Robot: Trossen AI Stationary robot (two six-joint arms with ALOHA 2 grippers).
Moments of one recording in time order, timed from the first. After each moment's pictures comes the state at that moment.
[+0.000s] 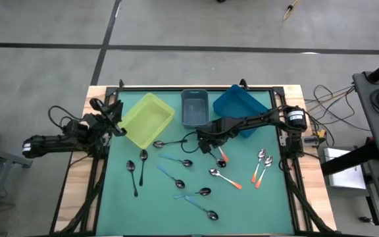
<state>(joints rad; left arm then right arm) 0.09 0.14 0.07 0.74 -0.46 0.44 -0.08 1.91 1.31 -0.85 0.12 0.97</state>
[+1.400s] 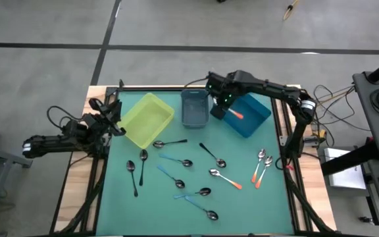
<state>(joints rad) 0.09 0.14 0.07 0.77 -0.46 0.43 -0.47 1.80 1.67 -1.21 0.11 0.11</state>
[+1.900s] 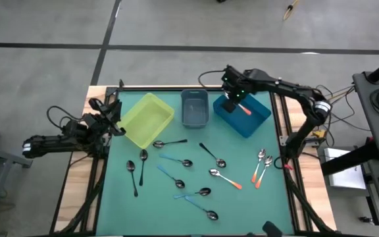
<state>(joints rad) 0.09 0.14 0.07 0.77 -0.46 0.43 -0.66 1.66 1.35 -0.98 0.11 0.04</state>
